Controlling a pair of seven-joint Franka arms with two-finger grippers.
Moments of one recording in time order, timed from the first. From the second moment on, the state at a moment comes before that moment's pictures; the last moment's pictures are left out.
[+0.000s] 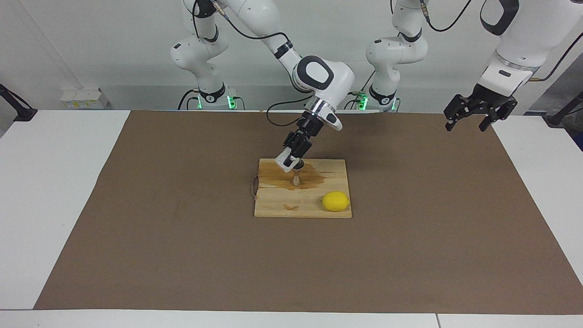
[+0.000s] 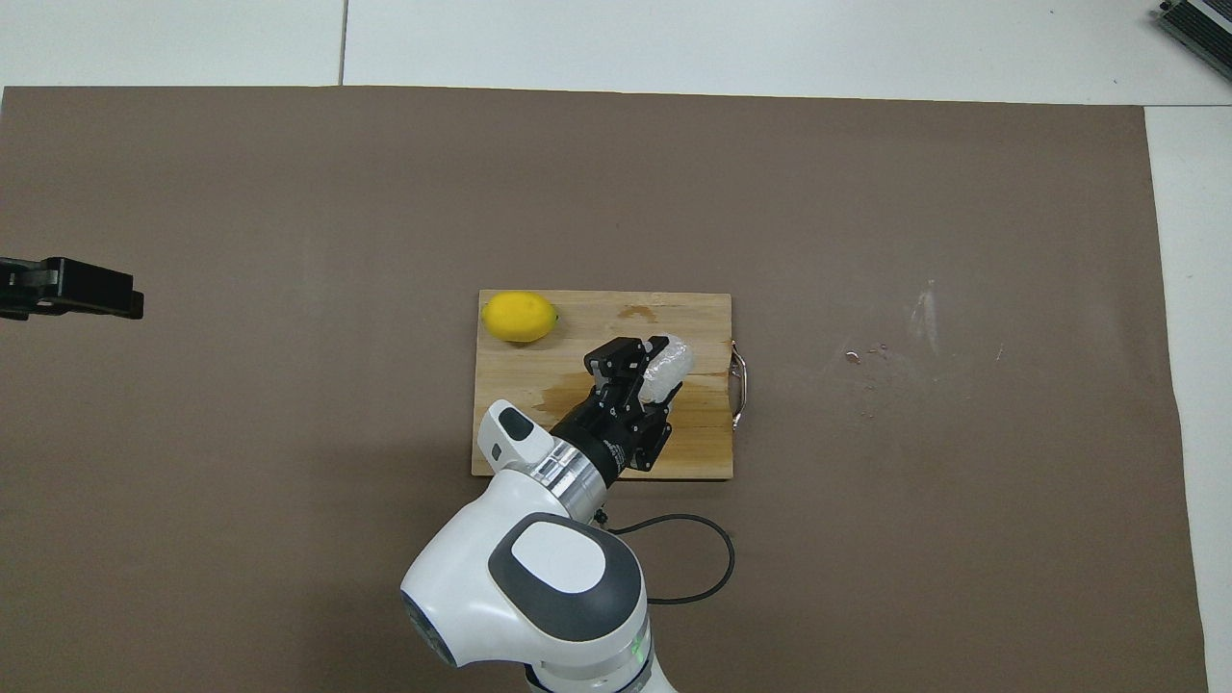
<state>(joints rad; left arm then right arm) 0.06 -0.04 -0.10 -1.62 -0.03 1.62 0.02 0.79 0.32 0.12 -1.83 -1.10 1.79 -0.28</state>
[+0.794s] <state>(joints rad) 0.06 -0.04 -0.09 -1.62 -0.03 1.64 0.02 0.73 0.30 0.12 -1.81 -1.03 1.87 -0.33</state>
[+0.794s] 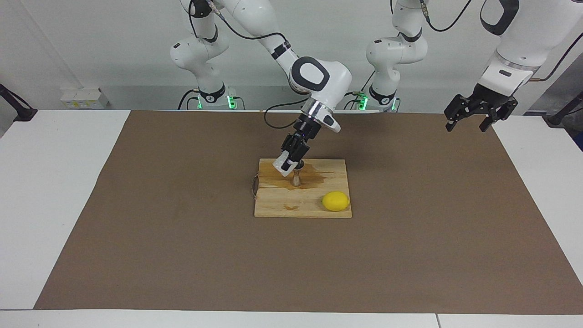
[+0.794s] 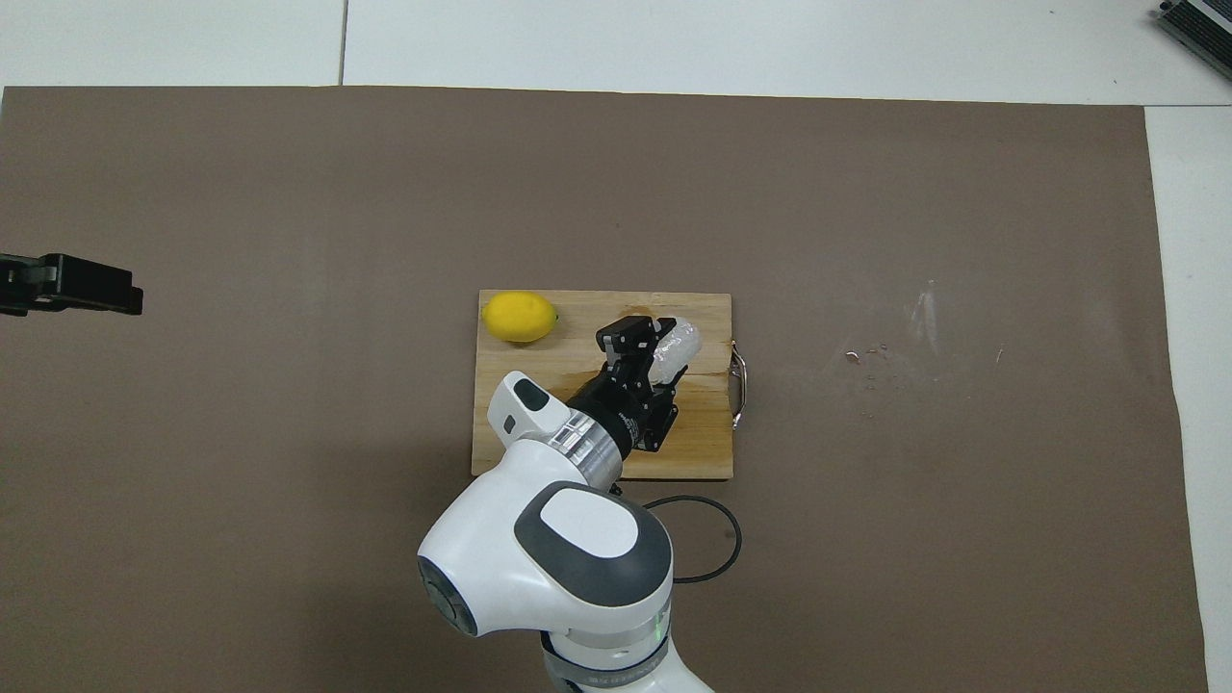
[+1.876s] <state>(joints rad) 0.06 -0.04 -0.09 -1.62 -0.03 1.64 0.03 0.42 0.23 0.12 -1.82 -0.31 1.94 -0.59</state>
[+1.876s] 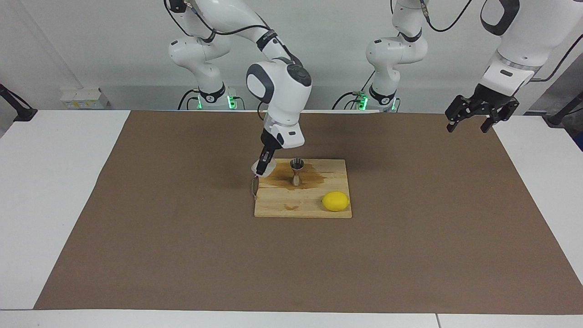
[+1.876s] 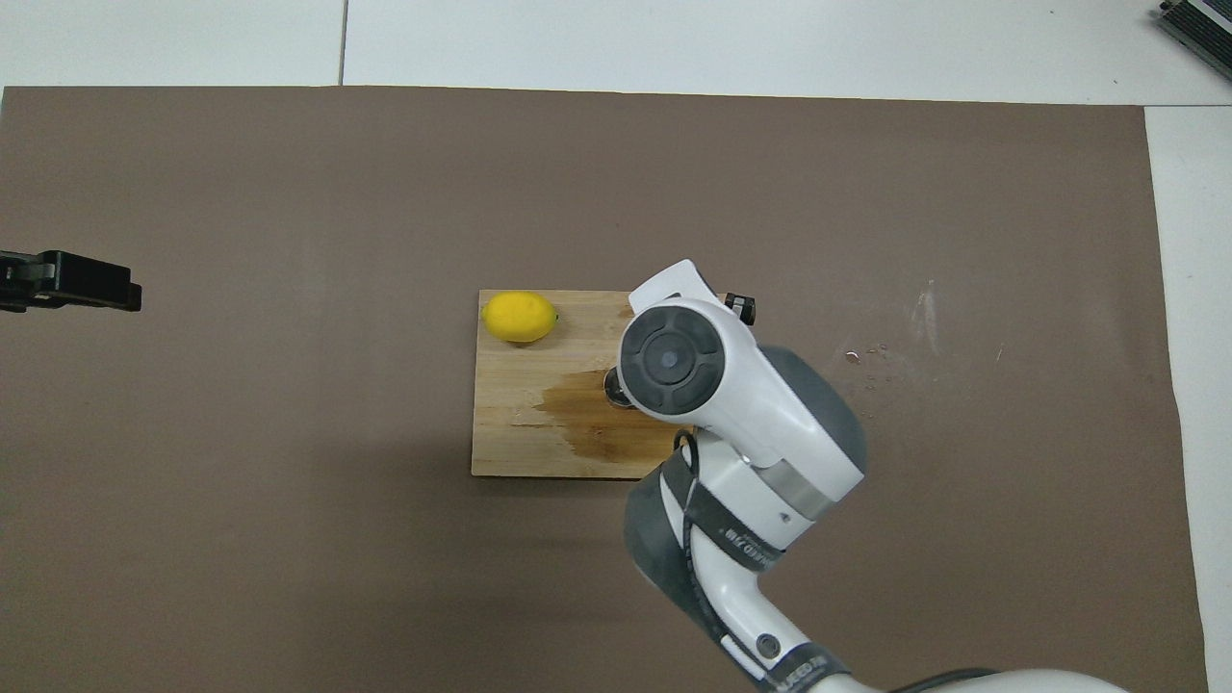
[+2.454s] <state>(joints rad) 0.06 -0.05 -0.10 -1.67 -0.03 1.66 0.06 0.11 0.22 0.11 -2.02 -0.06 2.17 -1.07</state>
